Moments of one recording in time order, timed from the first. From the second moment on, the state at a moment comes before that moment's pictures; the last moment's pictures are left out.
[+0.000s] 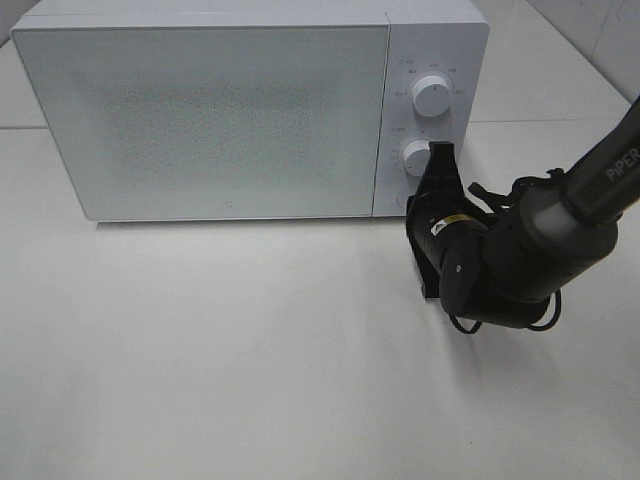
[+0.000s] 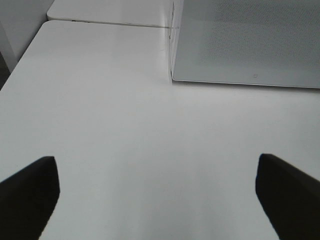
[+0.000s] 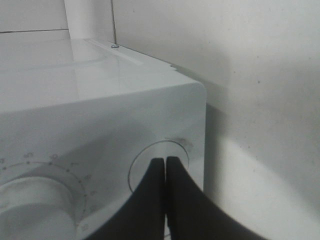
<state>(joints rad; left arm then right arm) 0.05 0.00 -0.52 -0.09 1.07 0.02 0.55 2.15 -0.81 0.68 -0.98 1.34</state>
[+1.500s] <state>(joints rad) 0.05 0.00 -0.52 -0.09 1.07 0.02 0.56 2.23 -0.95 0.83 -1.01 1.27</state>
